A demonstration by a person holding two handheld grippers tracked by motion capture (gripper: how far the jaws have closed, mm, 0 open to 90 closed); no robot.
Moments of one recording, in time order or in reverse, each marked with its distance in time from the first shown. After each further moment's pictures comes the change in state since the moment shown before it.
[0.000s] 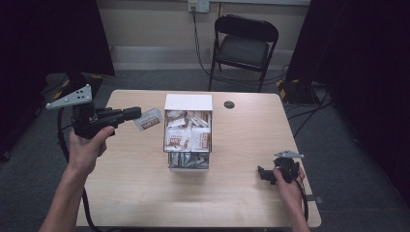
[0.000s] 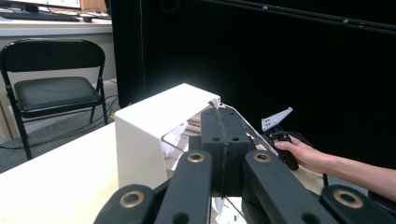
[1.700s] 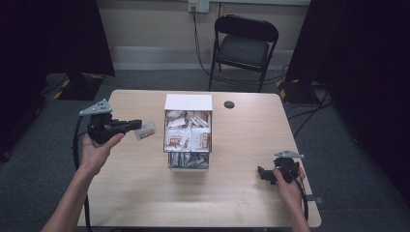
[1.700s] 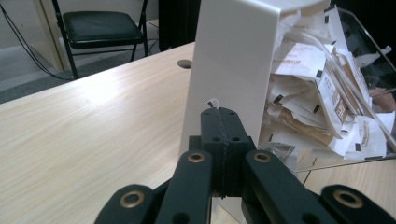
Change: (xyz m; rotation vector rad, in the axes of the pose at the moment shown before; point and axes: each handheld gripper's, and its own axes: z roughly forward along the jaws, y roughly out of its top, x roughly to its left) left arm 0.050 -0.069 0.030 0.219 0.161 -0.062; right arm 0.000 0.000 0.000 -0.001 0.001 -0.001
